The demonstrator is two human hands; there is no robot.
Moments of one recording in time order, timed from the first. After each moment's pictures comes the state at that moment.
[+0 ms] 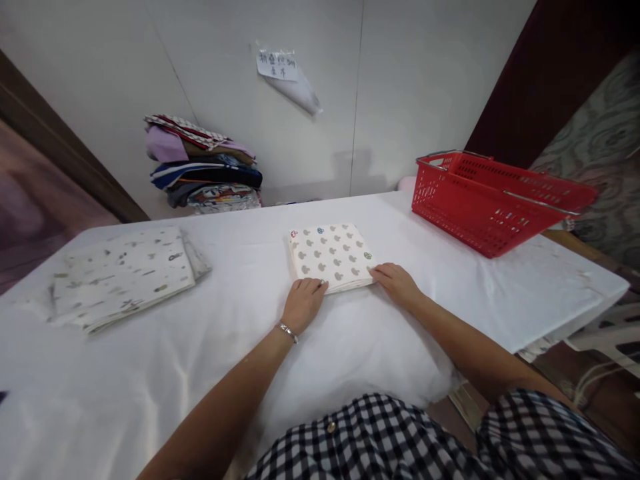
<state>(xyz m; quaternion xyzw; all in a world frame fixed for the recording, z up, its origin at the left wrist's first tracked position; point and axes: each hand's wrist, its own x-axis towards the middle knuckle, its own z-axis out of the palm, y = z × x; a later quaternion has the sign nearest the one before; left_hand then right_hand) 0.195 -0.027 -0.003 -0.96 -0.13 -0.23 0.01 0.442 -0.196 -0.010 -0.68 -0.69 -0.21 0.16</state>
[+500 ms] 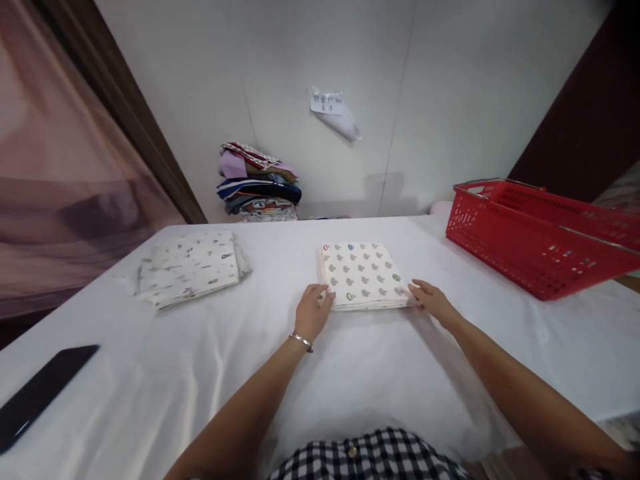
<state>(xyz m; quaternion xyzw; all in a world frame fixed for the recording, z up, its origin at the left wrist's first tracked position) 0.170 -0.021 0.002 -0.81 -0.37 -0.34 -0.30 0.450 -0.182 0.003 -0.81 -0.31 0.23 0.44</state>
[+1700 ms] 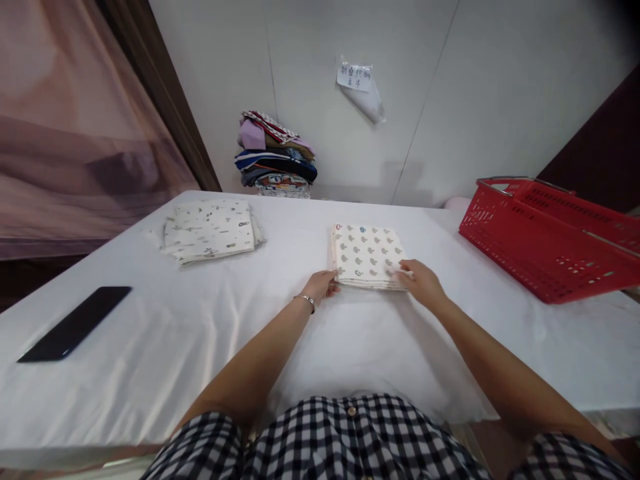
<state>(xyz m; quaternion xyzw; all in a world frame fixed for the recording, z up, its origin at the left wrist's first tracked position) 0.177 -0.017 0.006 -0.47 -0.46 -0.19 -0.72 0.409 -0.164 0.032 -0.78 -0.56 -0.01 0.27</state>
